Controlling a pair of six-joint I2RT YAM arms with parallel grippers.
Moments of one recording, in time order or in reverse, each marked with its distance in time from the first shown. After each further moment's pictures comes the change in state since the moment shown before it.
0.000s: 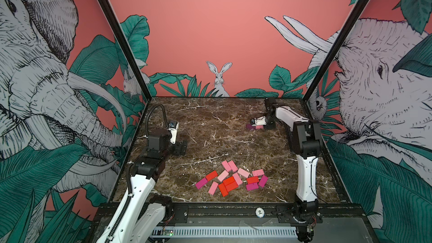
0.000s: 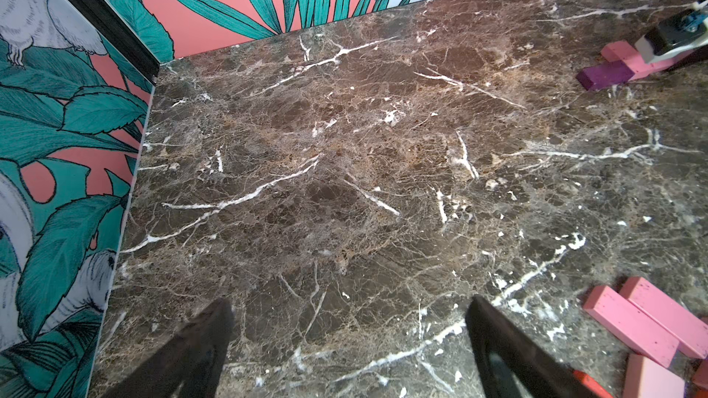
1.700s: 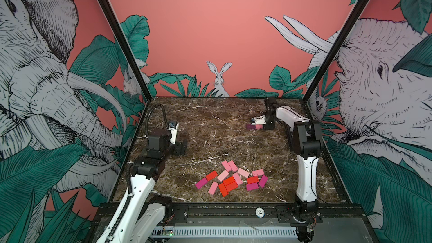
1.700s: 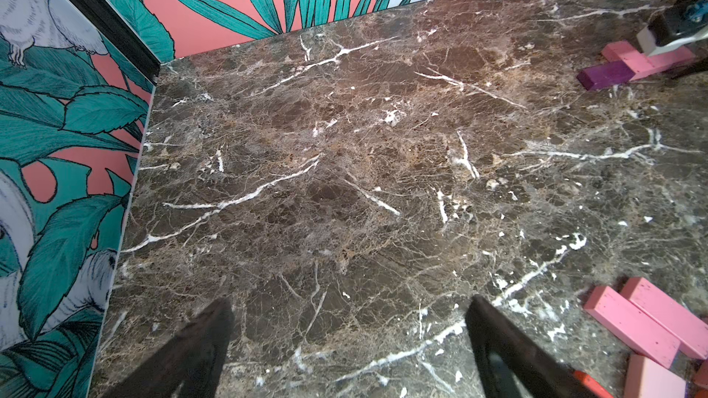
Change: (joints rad) left arm 0.000 0.000 0.000 0.000 -0.002 0.000; right arm 0.000 -0.014 -0.008 0.015 -0.054 0.057
